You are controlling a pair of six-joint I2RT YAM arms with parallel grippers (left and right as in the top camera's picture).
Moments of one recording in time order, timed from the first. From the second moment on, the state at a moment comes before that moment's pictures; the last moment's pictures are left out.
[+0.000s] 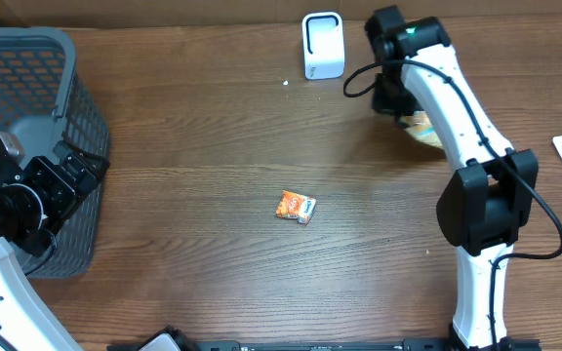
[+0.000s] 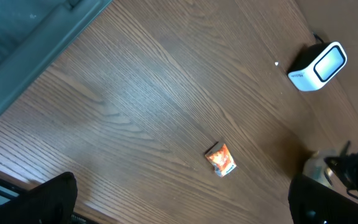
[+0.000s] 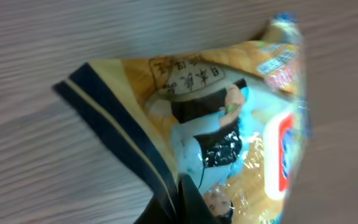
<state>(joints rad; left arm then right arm) 0.61 1.33 1.83 -1.69 0.38 -0.28 0.30 2.25 2.17 -1.37 0.22 0.48</state>
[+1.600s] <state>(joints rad) 0.61 1.33 1.83 -1.69 0.38 -0.28 0.28 2.29 2.11 -1.11 -0.22 1.01</state>
